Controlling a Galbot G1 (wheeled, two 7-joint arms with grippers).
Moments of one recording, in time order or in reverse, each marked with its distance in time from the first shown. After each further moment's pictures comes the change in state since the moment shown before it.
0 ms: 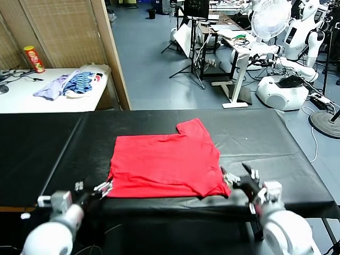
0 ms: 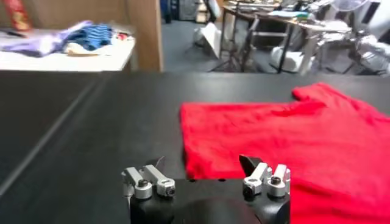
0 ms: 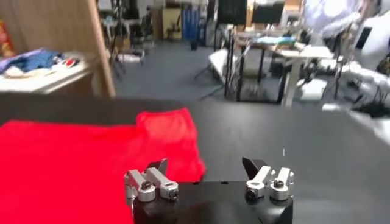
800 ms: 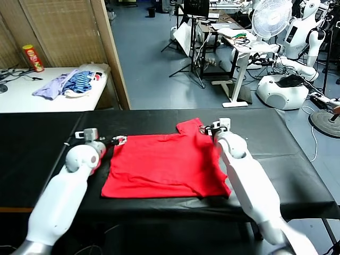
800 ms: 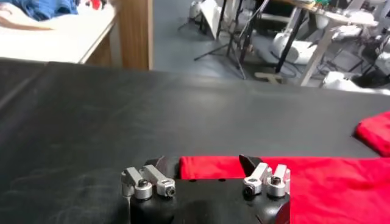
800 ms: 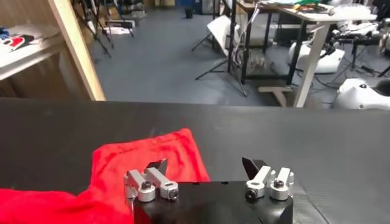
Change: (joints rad) left arm -0.540 -0.084 0.235 0.660 -0.017 0.071 0.093; right arm 0.426 0.220 -0.099 -0.695 -0.050 0.009 -0.075
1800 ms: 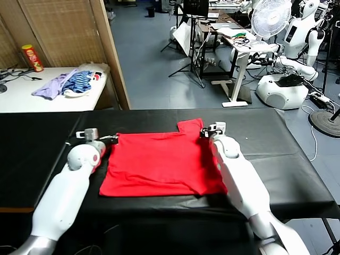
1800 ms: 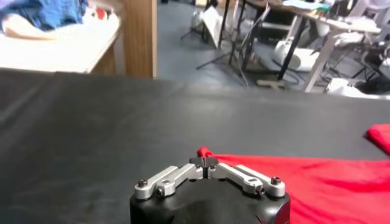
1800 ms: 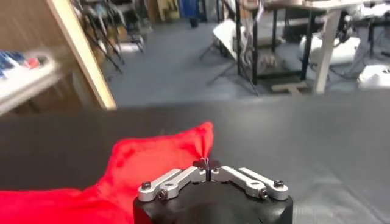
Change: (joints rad) left arm 0.092 0.022 -0.061 -0.157 0.066 -0.067 0.026; right arm -0.173 -0.116 0.051 0.314 0.201 0.103 -0.060
